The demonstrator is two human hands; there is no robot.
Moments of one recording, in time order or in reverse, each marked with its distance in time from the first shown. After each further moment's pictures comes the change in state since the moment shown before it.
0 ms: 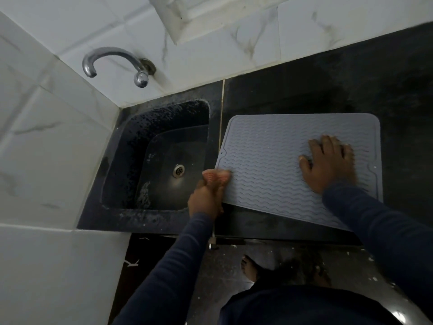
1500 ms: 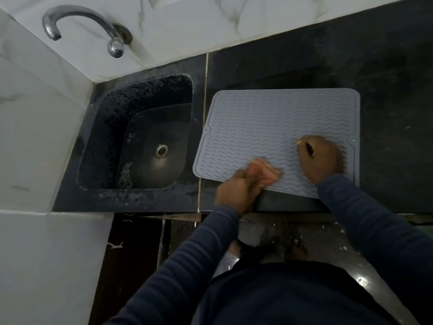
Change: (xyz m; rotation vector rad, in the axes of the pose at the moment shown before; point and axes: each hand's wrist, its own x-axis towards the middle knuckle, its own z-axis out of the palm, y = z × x) left_hand -0.061 0.085 0.024 -0.097 -0.202 0.388; right_hand -0.045 0.018 0.006 0.609 0.262 -0.041
